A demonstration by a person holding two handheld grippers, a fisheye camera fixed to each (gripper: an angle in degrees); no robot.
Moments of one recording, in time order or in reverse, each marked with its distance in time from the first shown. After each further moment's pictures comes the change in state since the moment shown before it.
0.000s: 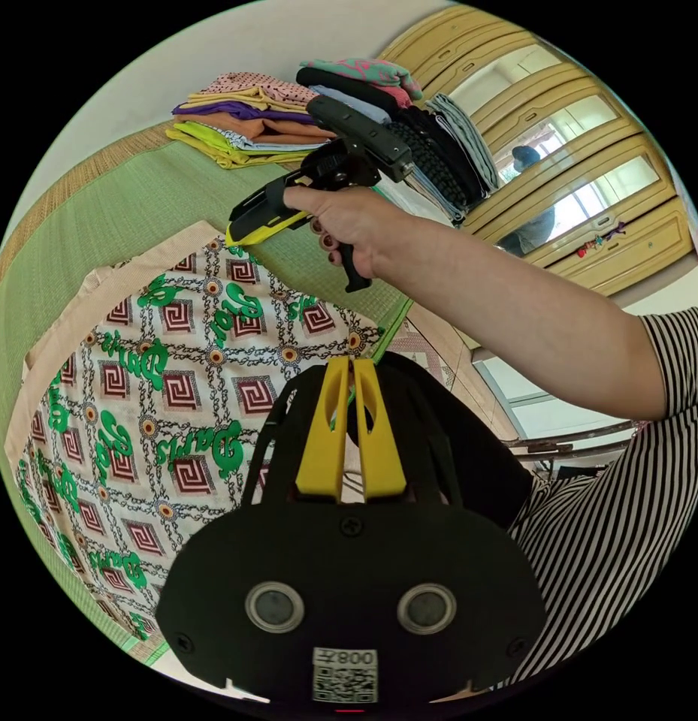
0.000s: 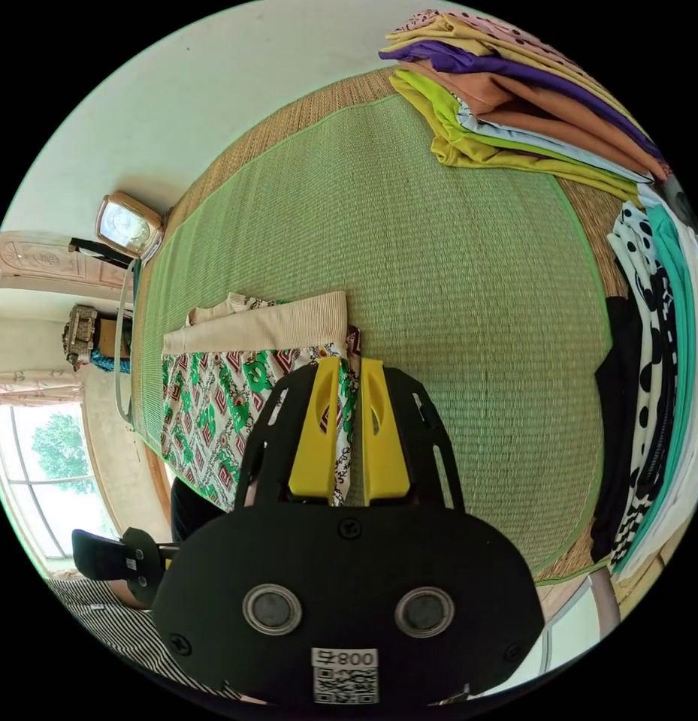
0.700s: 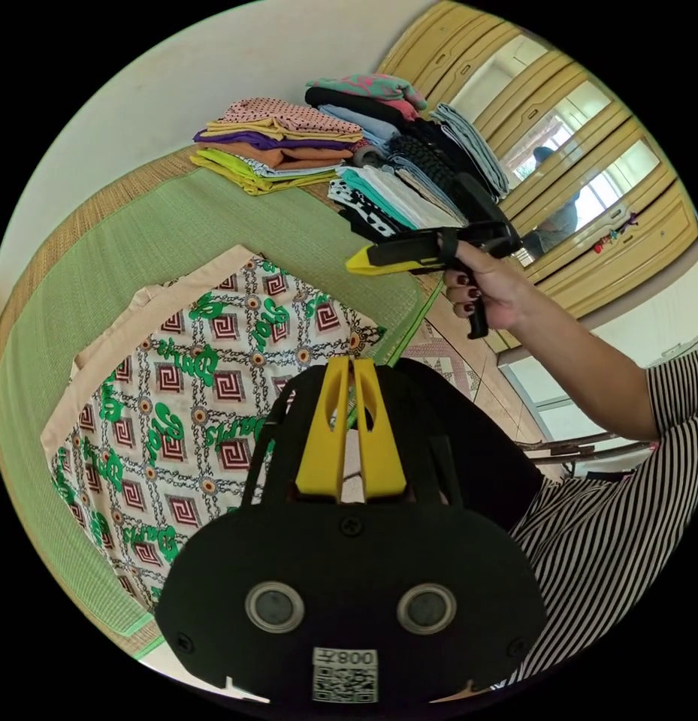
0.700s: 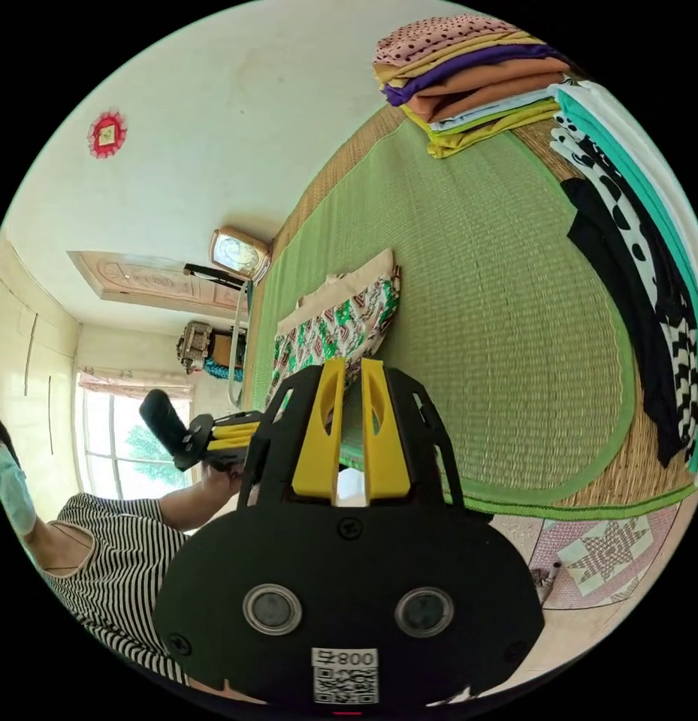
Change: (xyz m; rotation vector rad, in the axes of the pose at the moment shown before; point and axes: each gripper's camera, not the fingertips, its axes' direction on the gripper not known) left arm 0.012 0.012 -0.046 0.024 -0.127 0.015; right arm 0.116 0.134 -0.066 0.087 -0.447 0.001
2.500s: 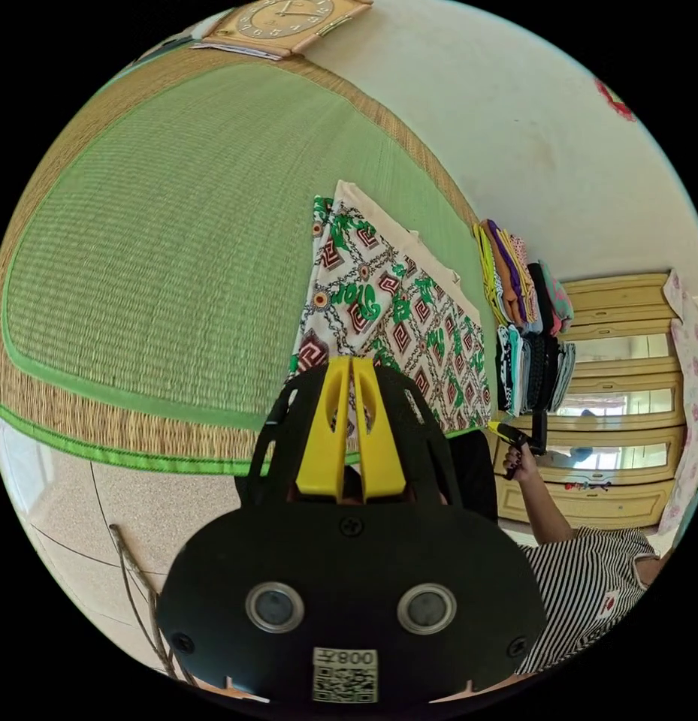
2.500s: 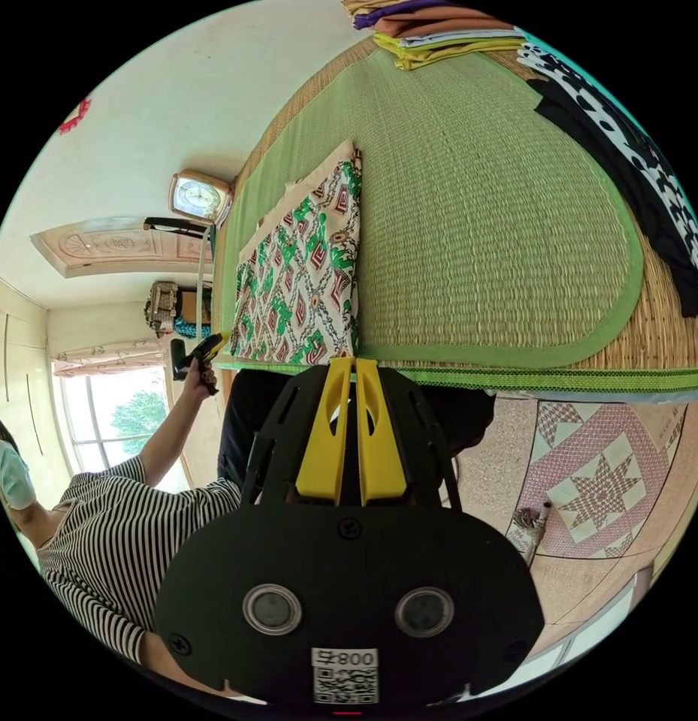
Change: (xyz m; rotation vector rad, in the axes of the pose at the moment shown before) left arm -0.472 0.419 -0.242 0.250 0.065 -0.909; right arm 0.039 0.100 0.021 -0.205 0.079 0.046
